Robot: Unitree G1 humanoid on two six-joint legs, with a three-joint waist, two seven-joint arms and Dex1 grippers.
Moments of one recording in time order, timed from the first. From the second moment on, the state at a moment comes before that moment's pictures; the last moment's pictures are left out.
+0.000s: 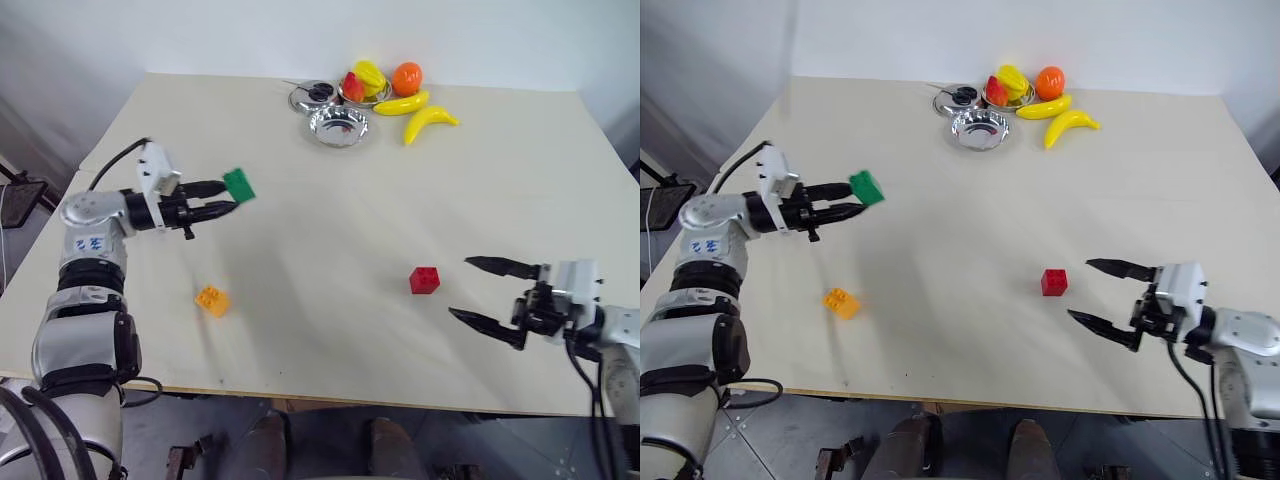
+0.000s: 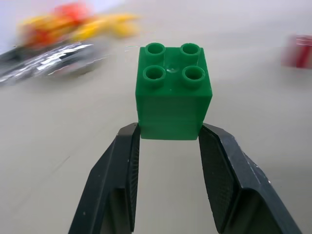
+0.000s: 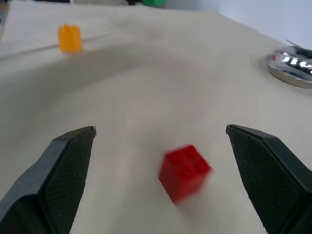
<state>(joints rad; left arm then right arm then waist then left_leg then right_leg) -1.04 0.61 0.11 0.99 -0.15 -0.22 -1.44 -0.03 -0.79 -0.34 -0.05 0.60 -0.03 1.27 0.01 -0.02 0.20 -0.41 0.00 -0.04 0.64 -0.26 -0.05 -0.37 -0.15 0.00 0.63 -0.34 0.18</state>
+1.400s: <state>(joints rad) -0.97 0.26 -0.33 0.75 0.06 0.04 -1.19 0.18 -0.84 -0.55 -0.15 0.62 0.05 1.28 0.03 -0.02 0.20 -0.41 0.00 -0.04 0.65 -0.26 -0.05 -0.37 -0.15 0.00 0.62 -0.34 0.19</state>
